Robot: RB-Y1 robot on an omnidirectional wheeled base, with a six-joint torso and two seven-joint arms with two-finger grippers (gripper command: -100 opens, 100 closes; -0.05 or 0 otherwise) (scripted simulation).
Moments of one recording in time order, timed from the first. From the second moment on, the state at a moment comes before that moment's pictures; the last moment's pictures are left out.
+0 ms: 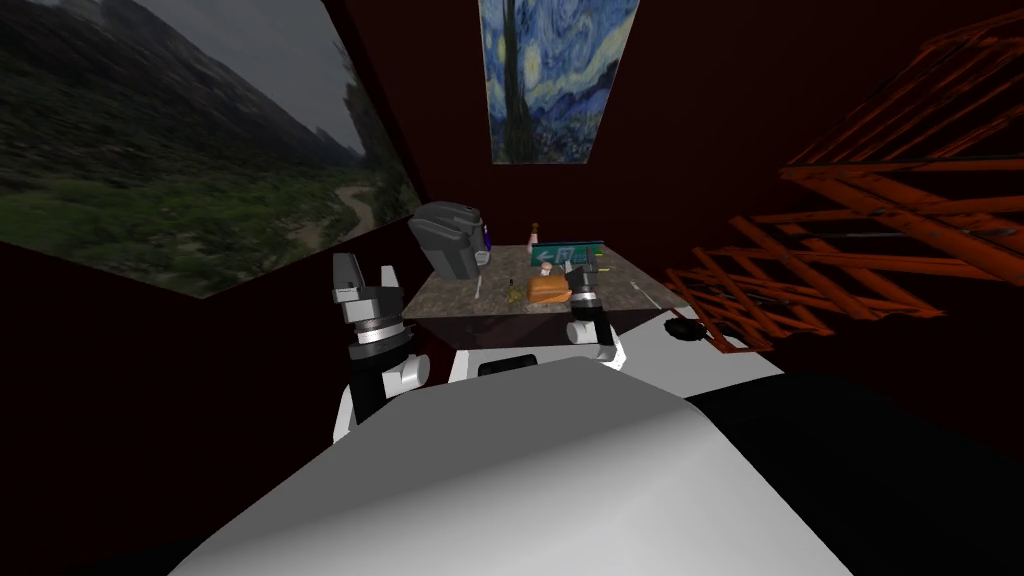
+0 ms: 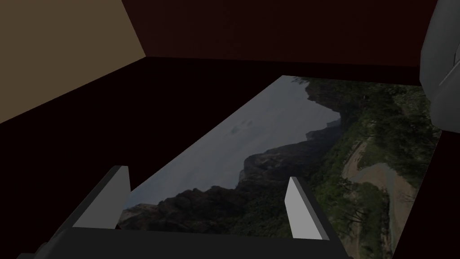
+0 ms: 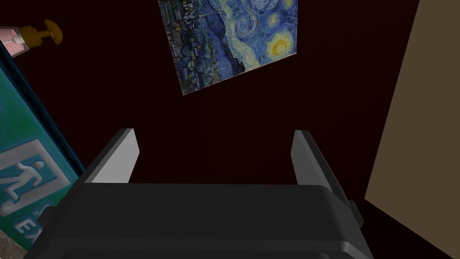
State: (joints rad) left arm 0.45 0.04 0.01 -2.38 -0.08 -0.42 -0.03; right arm 0.34 -0.12 -0.08 -2.18 -0.15 -0.29 -0.14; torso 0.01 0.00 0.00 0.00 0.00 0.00
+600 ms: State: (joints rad) left arm 0.45 0.04 0.01 -2.38 -0.08 -0.42 -0.03; right arm 0.24 -0.17 -0.10 -2.11 -0.17 -0.14 -0.25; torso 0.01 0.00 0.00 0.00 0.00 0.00
